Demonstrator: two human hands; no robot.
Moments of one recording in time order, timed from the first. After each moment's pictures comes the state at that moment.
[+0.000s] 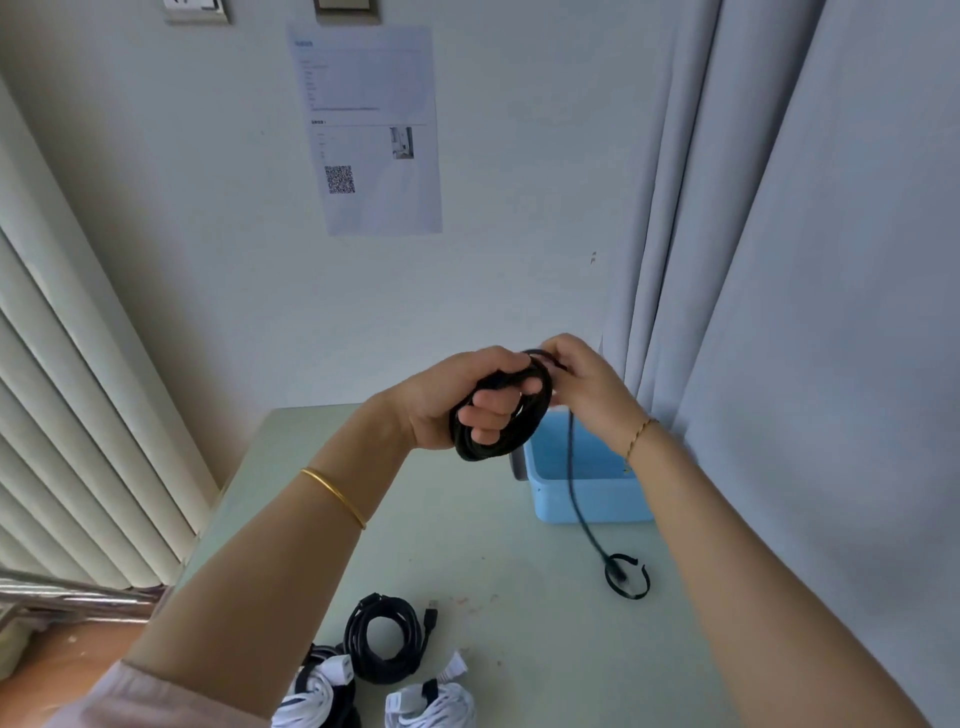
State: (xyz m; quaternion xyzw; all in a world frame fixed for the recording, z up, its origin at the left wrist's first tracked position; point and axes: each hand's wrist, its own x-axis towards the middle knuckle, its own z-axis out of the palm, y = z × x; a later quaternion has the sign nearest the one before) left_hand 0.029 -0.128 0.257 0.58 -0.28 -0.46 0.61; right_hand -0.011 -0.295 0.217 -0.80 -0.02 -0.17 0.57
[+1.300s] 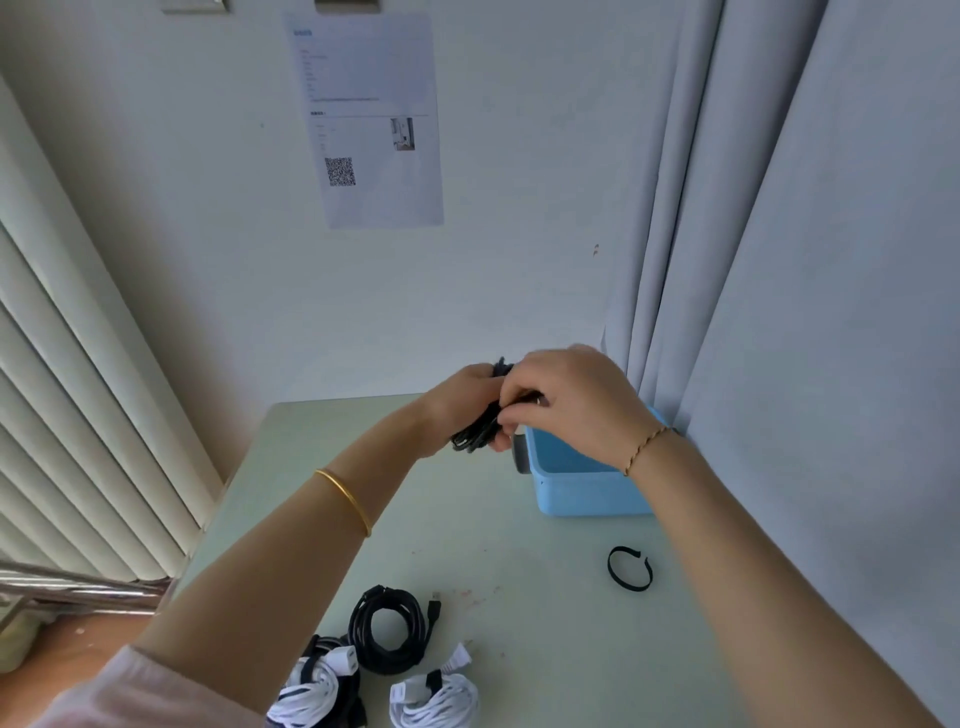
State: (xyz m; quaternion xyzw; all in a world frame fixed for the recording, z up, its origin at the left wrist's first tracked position) left_hand 0.029 -0.131 0.232 0.75 -0.29 -0.26 0.53; right_hand -0.047 -0.264 0.246 -0.96 -0.13 -0.19 0.16
